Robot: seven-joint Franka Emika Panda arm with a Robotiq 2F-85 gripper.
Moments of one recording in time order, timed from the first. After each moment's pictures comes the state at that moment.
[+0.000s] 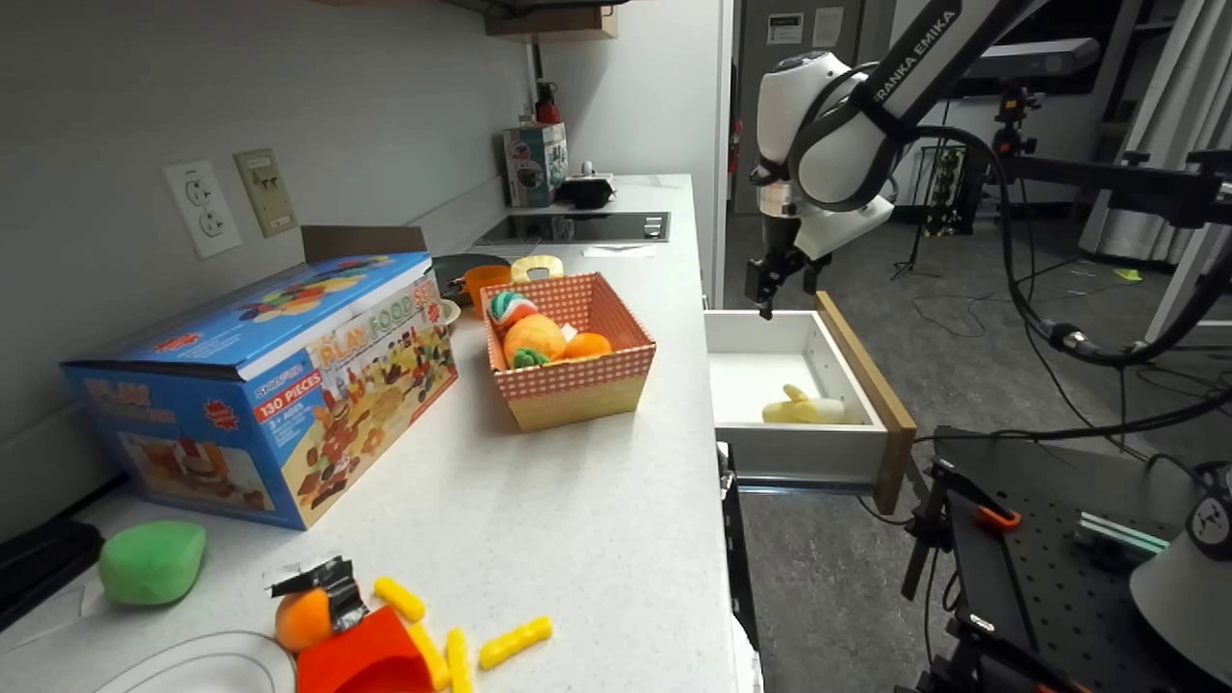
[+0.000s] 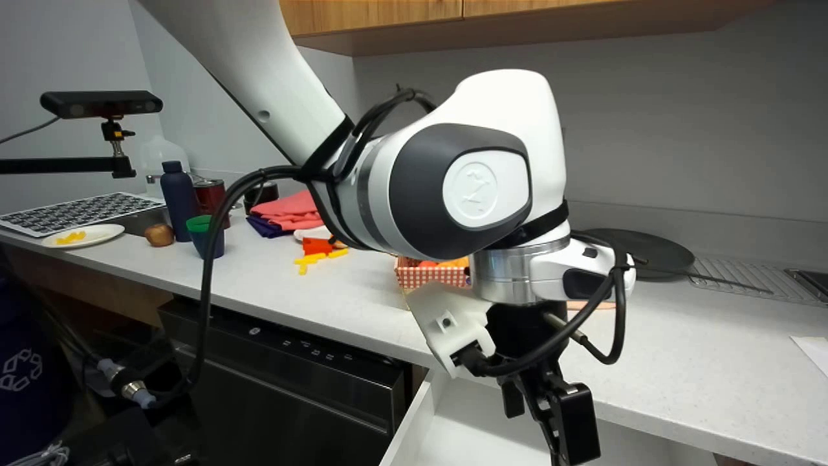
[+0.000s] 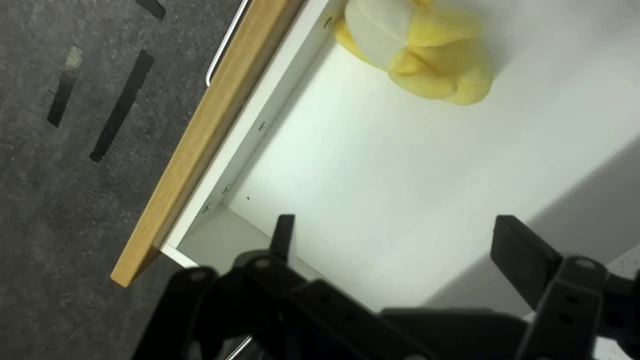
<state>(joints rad) -0.19 0.11 -0.37 -2.36 -0.34 2.54 0.36</state>
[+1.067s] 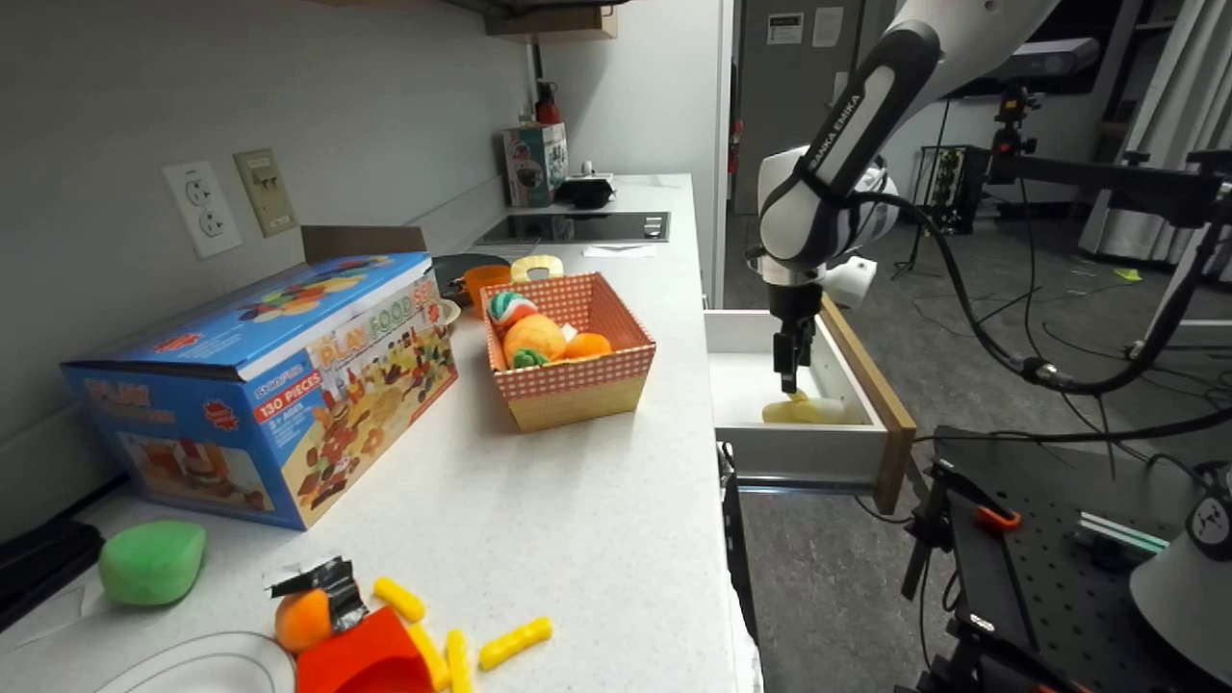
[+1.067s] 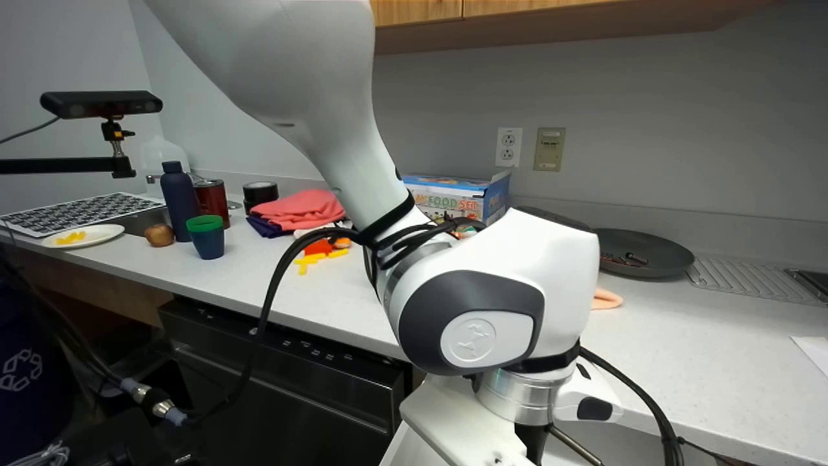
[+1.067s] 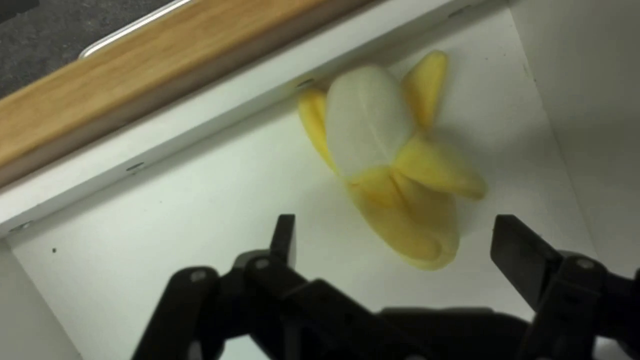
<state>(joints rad) -0.36 0.36 -0.21 -2.31 0.01 2.55 -0.45</state>
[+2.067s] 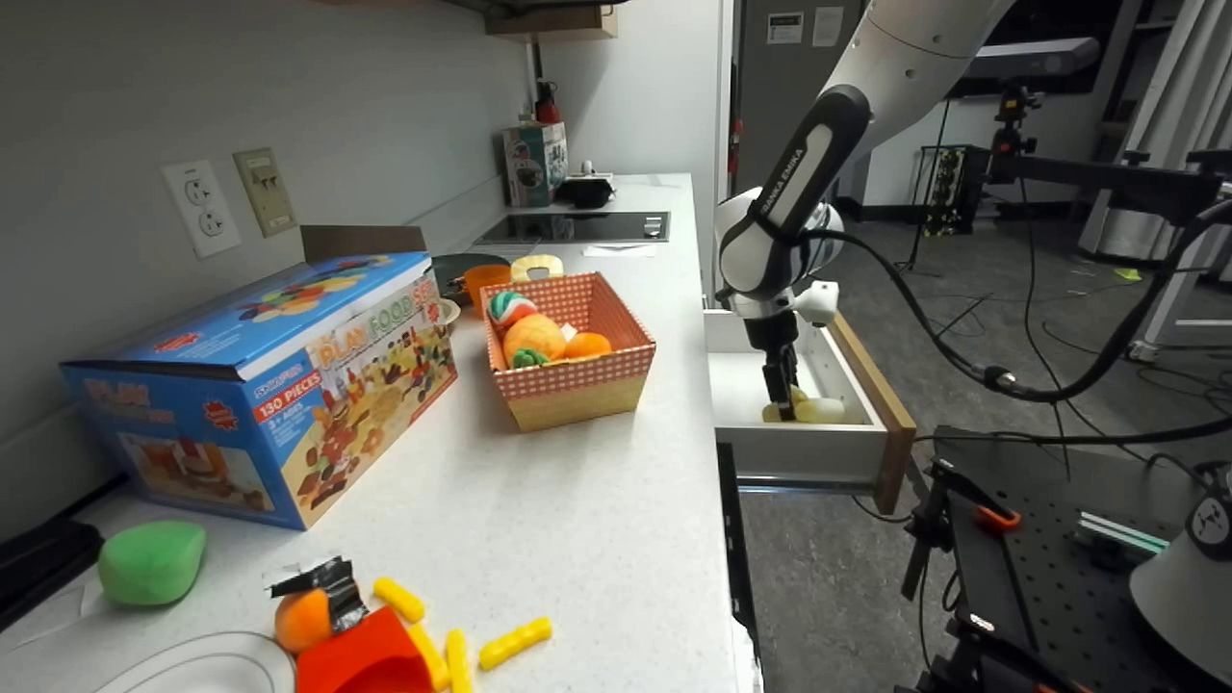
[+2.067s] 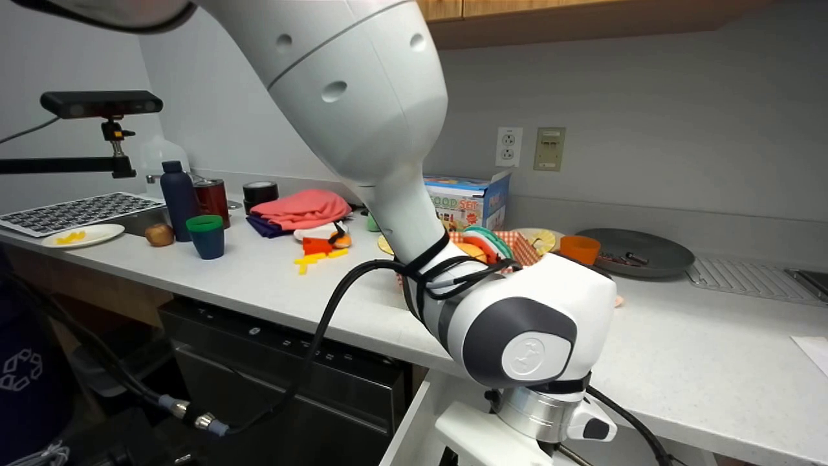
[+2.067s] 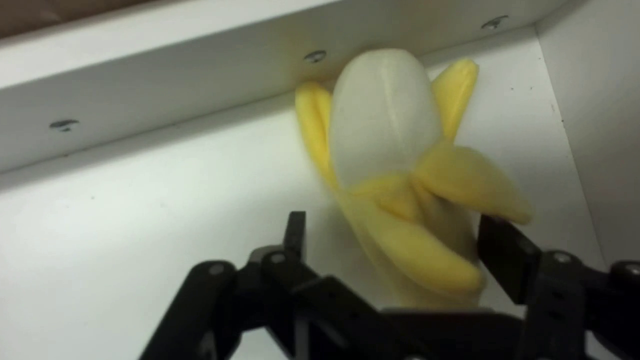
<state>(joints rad) -0.38 0.57 -0.16 -2.09 -0.04 2.34 -0.53</state>
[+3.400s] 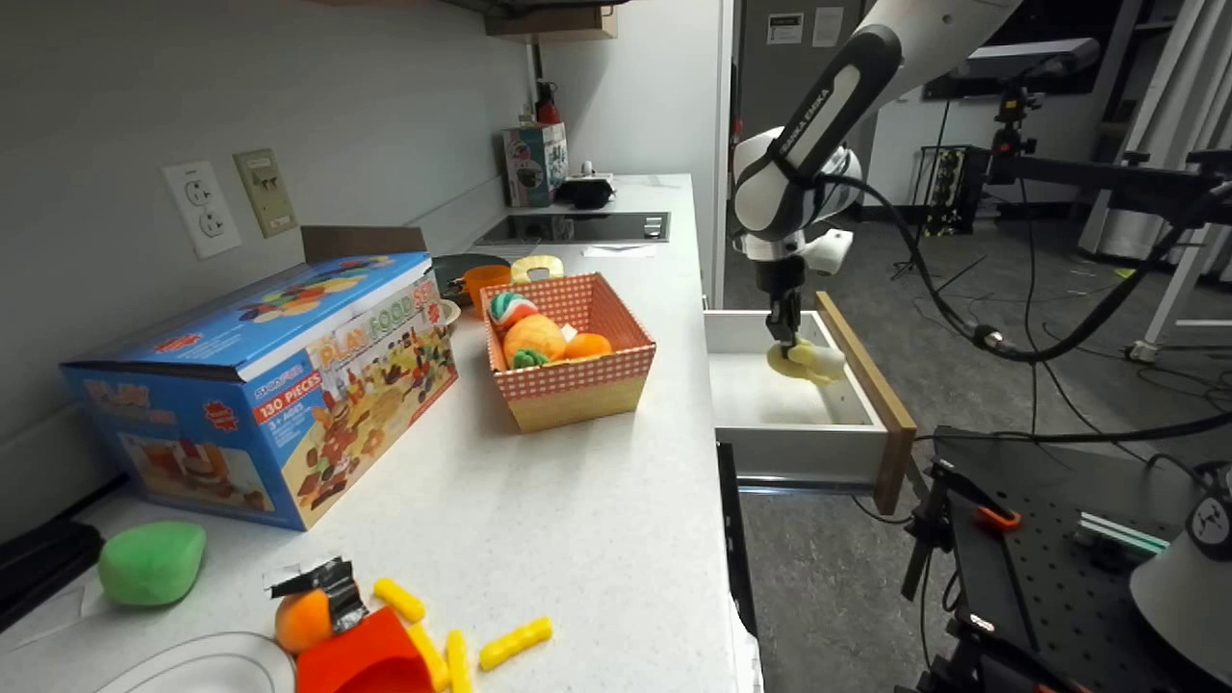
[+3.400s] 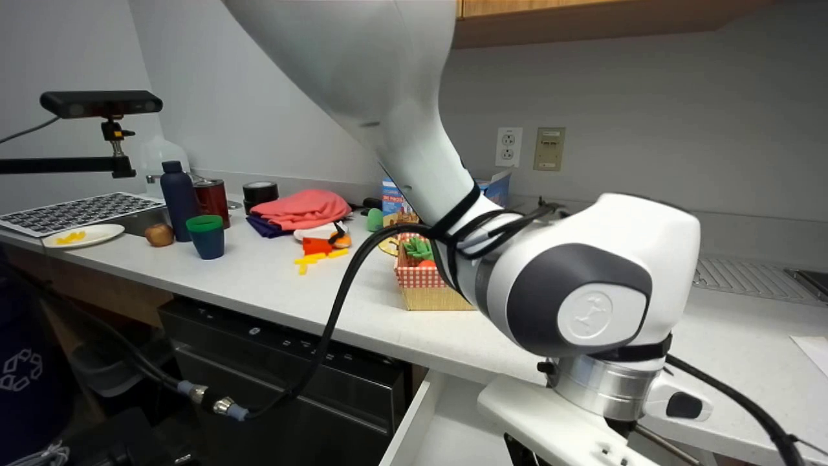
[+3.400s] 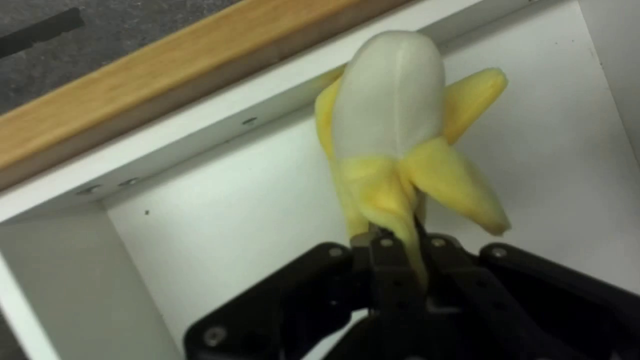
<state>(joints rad) -0.44 0.45 -0.20 -2.07 -0.07 2.32 -0.46</state>
